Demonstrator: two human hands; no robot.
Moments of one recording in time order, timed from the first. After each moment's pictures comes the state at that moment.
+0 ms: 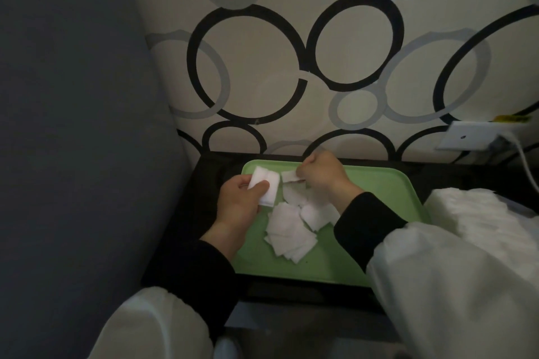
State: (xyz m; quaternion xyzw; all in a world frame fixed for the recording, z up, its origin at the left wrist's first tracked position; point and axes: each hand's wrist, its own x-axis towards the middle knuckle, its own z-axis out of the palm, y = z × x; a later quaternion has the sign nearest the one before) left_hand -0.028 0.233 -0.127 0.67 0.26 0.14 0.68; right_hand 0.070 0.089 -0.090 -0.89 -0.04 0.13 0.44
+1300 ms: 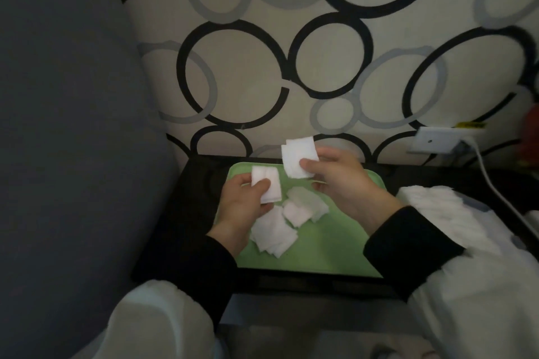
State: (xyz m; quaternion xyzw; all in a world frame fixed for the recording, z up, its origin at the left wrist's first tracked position) left_hand -0.051 0.187 -0.086 0.59 0.25 0.12 0.76; right_hand 0.011 0.029 -0.037 -0.70 -0.04 0.16 0.70
